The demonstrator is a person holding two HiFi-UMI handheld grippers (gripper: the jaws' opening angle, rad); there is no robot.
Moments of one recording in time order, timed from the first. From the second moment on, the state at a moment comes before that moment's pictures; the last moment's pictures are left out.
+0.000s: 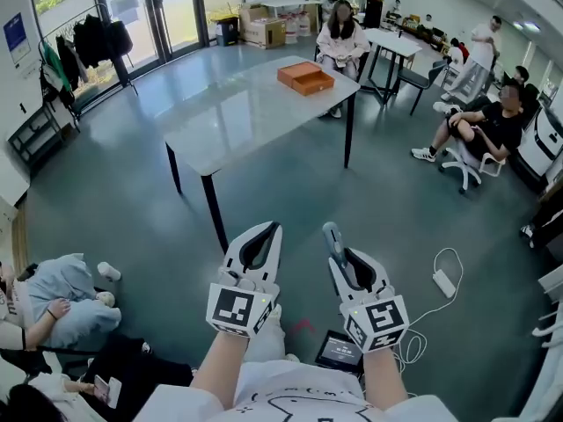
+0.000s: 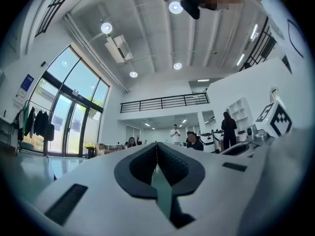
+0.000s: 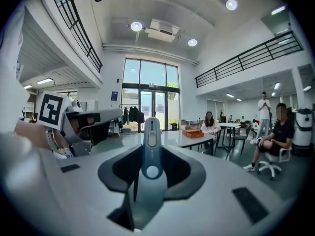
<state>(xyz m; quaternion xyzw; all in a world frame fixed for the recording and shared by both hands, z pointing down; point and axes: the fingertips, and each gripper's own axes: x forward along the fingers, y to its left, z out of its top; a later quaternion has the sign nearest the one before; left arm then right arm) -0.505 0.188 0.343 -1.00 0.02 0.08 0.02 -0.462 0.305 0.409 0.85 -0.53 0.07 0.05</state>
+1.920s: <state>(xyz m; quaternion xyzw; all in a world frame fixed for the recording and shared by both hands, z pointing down) -0.192 -0.011 0.351 -1.00 -0.05 0.08 0.00 -0.161 0.095 0.394 0.87 -0.49 0.06 0.04</state>
